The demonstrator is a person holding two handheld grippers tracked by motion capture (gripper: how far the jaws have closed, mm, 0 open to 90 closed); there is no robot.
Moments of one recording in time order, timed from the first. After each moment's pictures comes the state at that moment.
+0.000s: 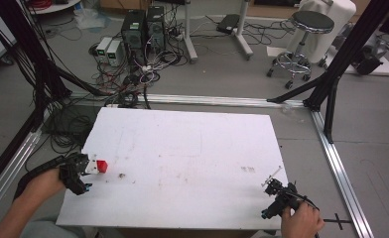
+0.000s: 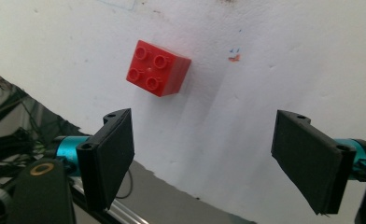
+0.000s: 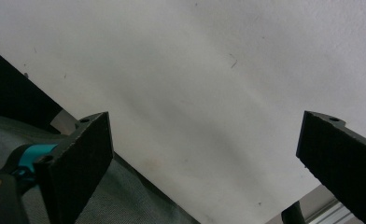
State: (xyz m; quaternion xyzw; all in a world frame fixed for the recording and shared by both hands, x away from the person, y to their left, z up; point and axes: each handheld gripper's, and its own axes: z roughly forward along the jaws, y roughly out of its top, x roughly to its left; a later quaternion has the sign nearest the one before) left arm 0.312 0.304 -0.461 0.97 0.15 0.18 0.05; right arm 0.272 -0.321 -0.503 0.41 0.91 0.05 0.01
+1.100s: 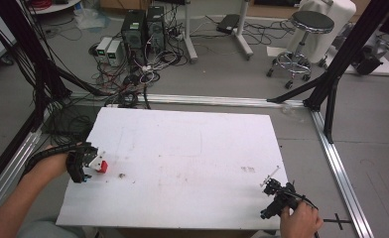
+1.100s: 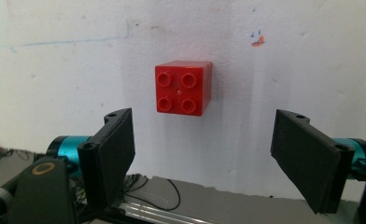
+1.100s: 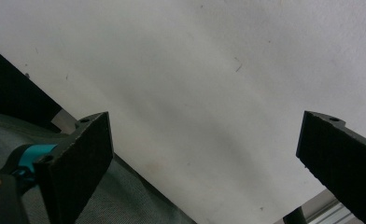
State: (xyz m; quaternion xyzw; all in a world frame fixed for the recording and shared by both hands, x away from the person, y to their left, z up) left arm 0.357 0.301 -0.463 0.99 -0.04 0.13 0.01; right arm 0.274 -0.318 -0.505 0.40 0.92 0.05 0.00
